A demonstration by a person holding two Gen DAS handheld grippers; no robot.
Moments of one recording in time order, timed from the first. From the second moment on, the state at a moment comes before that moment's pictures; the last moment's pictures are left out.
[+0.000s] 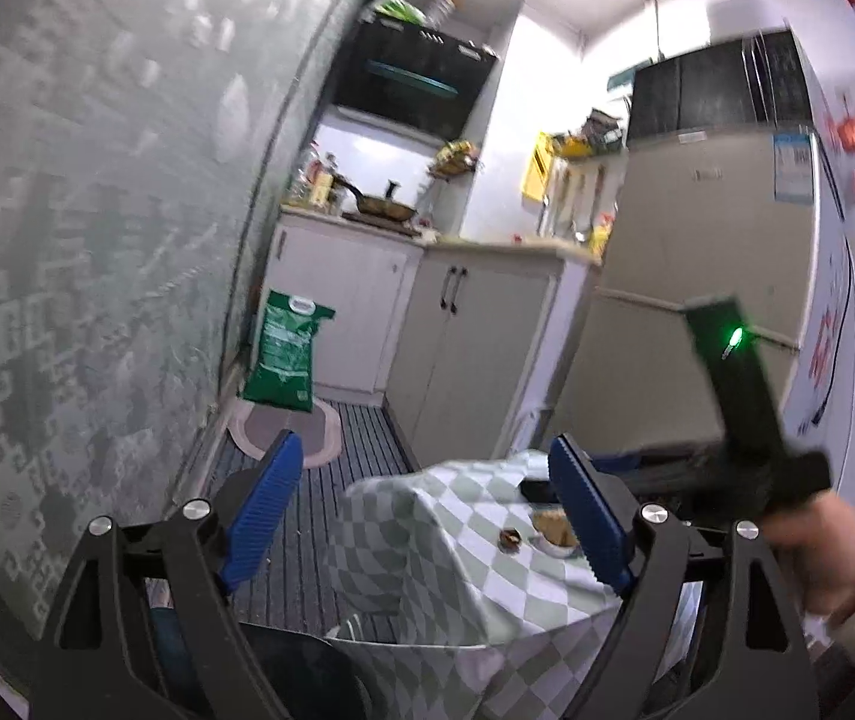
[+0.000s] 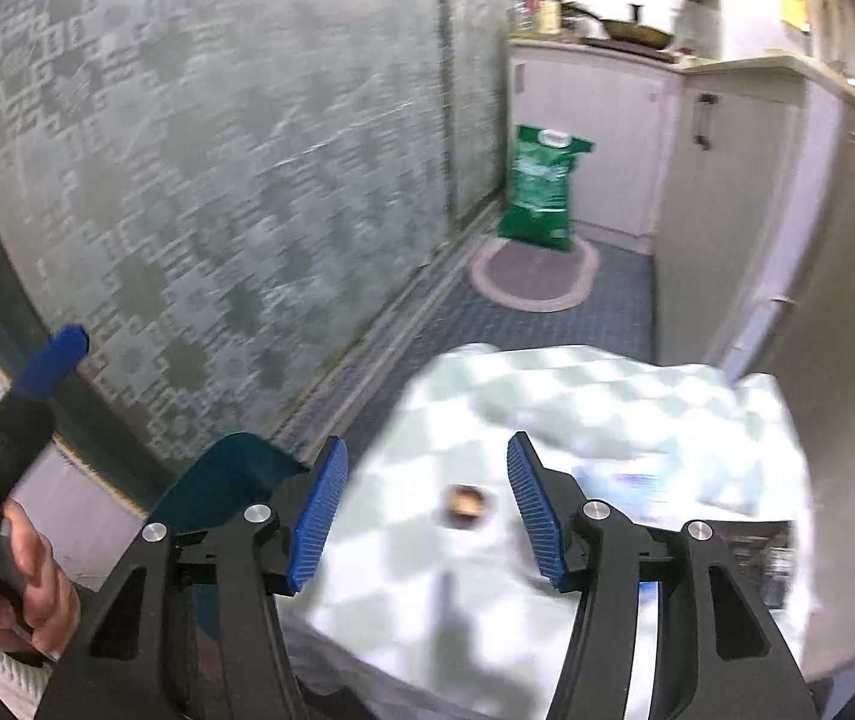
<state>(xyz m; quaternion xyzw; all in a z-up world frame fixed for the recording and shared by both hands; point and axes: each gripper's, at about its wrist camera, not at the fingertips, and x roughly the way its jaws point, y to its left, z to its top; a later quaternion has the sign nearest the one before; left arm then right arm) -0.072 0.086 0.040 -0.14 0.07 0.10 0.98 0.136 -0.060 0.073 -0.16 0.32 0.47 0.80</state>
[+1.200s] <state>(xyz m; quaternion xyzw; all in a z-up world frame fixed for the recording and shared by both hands) 0.080 0.028 -0.023 -0.03 0.32 0.13 0.94 0.213 -0.222 0.081 -0.23 0.29 0.39 0.84</state>
